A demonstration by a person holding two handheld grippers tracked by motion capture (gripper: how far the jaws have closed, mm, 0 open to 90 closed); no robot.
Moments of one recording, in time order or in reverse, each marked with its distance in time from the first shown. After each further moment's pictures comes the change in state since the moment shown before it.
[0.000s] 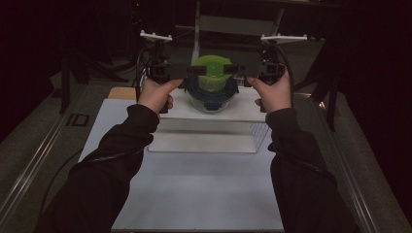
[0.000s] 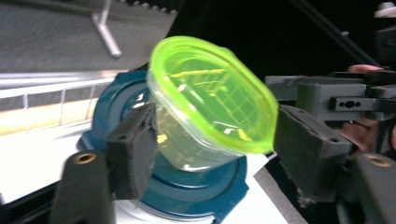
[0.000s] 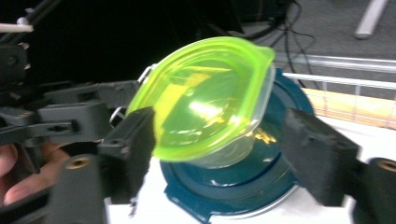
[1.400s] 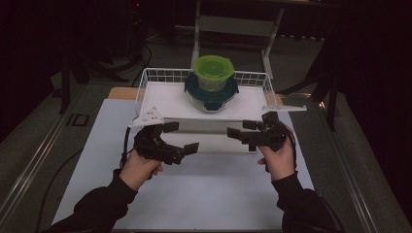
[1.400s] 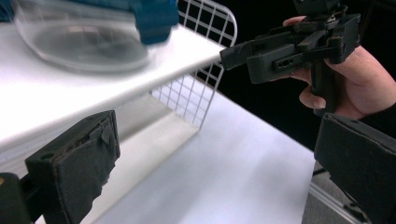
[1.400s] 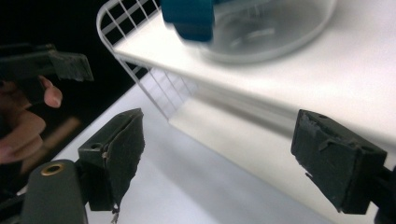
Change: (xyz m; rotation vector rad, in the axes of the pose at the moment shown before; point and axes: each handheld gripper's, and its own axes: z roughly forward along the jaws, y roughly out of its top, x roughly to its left) left arm -0.022 -0.160 -0.036 0.022 -0.064 0.294; right arm -0.020 -0.153 -0.011 -0.007 0.032 -0.155
